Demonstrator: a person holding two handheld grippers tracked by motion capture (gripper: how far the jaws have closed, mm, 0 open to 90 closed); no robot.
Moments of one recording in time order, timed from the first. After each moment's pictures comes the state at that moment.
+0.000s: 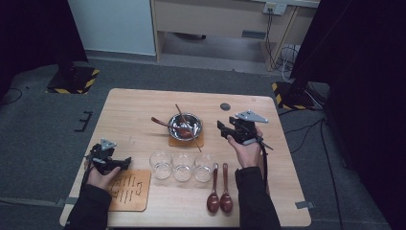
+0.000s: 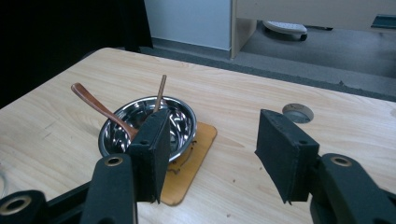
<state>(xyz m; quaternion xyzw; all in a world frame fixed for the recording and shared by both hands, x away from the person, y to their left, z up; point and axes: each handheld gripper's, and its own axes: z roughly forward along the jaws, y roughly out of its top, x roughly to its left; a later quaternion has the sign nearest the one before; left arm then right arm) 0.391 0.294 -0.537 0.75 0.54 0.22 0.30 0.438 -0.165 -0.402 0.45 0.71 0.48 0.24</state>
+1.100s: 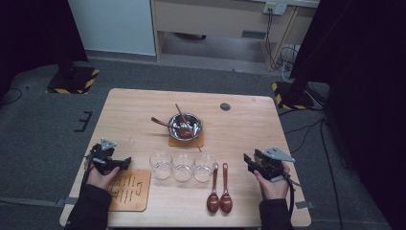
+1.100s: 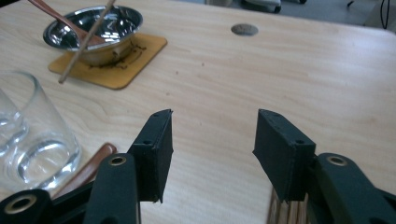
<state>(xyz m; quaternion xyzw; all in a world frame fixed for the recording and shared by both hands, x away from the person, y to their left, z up) 0.391 0.294 -0.537 0.75 0.54 0.22 0.30 0.363 -0.255 -0.473 0.48 0.73 0.42 0.26</state>
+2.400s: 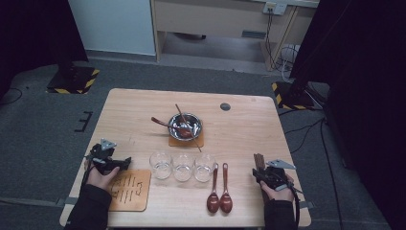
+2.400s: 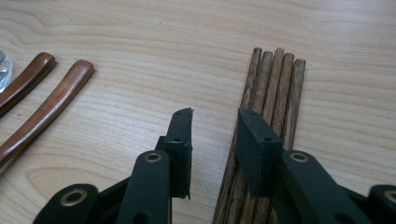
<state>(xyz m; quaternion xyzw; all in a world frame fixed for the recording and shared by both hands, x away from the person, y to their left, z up) 0.391 0.294 -0.537 0.75 0.54 0.22 0.30 0.354 -0.284 -0.521 0.54 0.74 0.34 0.20</state>
